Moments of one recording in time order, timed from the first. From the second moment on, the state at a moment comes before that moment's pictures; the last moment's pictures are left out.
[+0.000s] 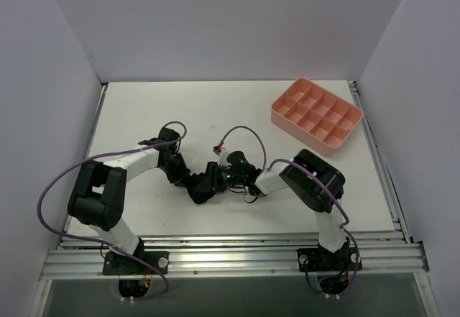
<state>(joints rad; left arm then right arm) -0.33 1.66 0.93 -0.55 0.24 -0.80 0.82 2.03 0.83 0.76 -0.52 0.91</state>
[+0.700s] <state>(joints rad) -0.34 1.78 1.07 -0.71 0.29 -0.73 1.00 1.89 1.04 0.13 -0.13 0.49</state>
